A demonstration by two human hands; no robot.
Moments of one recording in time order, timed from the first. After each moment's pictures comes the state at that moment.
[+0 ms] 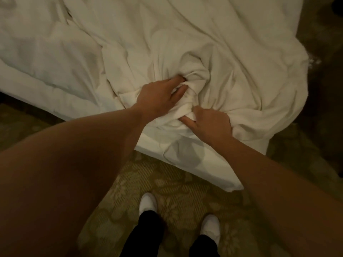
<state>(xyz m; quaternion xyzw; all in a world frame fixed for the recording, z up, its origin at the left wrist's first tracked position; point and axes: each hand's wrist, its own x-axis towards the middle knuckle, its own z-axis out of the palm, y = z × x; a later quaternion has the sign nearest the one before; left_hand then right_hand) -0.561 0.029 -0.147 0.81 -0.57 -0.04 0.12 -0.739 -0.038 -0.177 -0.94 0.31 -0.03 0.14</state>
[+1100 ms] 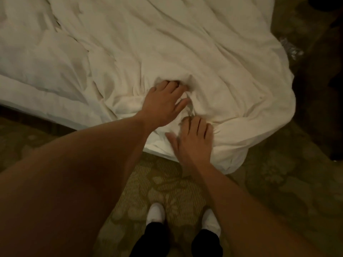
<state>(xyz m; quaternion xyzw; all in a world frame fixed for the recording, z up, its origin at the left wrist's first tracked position) -0.614 0.038 -0.174 0.76 -0.65 0.07 0.07 -0.786 0.058 -0.205 -0.89 0.45 -0.07 0.02</state>
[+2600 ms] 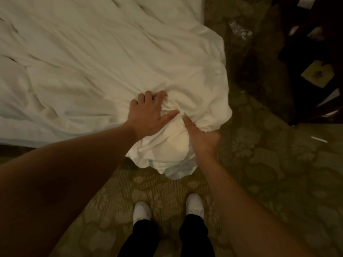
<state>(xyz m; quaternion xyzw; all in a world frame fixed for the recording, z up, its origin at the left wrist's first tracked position) -0.751 0.003 -0.179 0.78 -0.62 -0.04 -0.05 -0.941 -0.001 -0.190 -0.34 0.68 -0.33 0.57</state>
